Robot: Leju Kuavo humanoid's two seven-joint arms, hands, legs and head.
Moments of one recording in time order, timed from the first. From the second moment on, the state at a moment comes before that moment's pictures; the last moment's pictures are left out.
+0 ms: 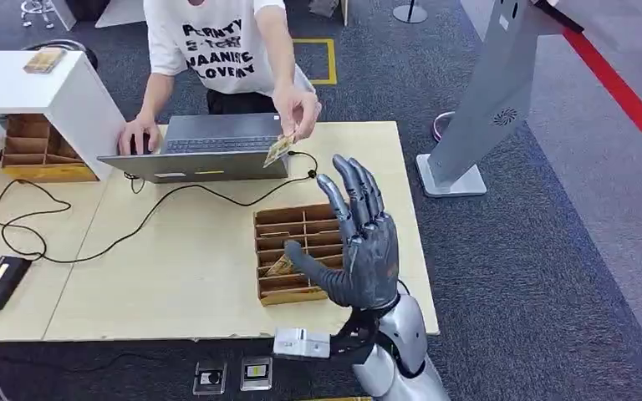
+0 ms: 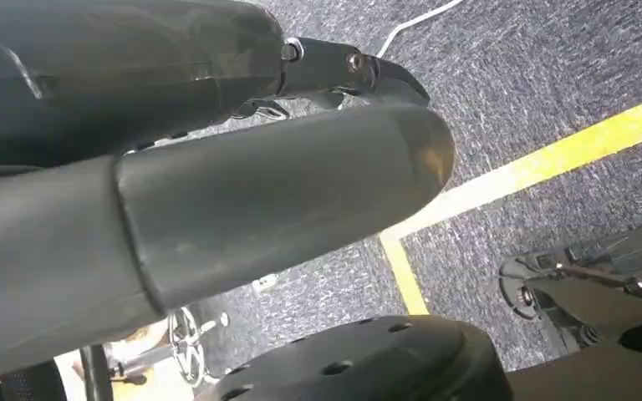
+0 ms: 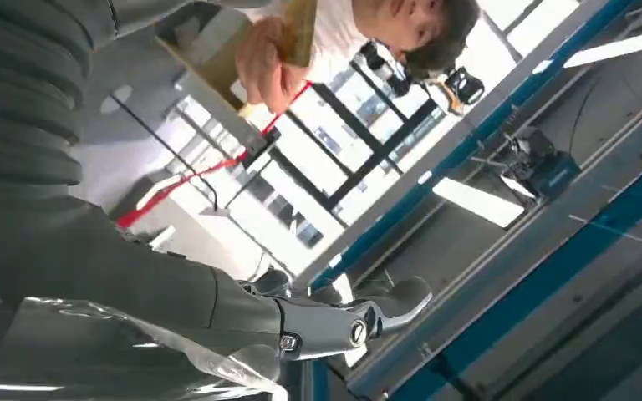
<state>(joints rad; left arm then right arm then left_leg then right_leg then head) -0.18 0.07 -1.52 -0.21 1.13 0.28 0.28 -0.25 0.19 0.51 -1.51 1.11 -0.70 -0.43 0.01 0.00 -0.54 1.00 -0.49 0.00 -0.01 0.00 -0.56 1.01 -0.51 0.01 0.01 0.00</state>
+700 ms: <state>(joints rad) -0.18 0.07 -1.52 -0.21 1.16 0.31 0.29 -0.67 0.16 0.76 -1.23 1.38 -0.70 0.11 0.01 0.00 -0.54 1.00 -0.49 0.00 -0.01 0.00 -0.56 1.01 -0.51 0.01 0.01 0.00</state>
